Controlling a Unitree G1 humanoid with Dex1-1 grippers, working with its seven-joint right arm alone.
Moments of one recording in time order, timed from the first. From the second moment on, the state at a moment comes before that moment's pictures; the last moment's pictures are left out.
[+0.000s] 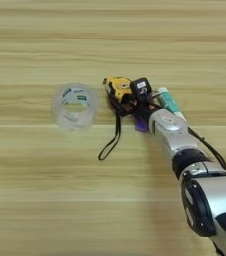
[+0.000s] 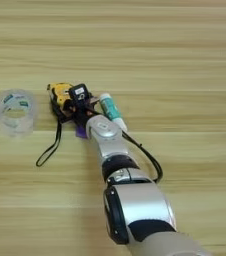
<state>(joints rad) -0.65 -0.23 -0.05 1.14 -0.01 -0.34 0.38</state>
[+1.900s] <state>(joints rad) -0.56 -0.53 -0.37 1.08 0.15 -0.27 0.36</state>
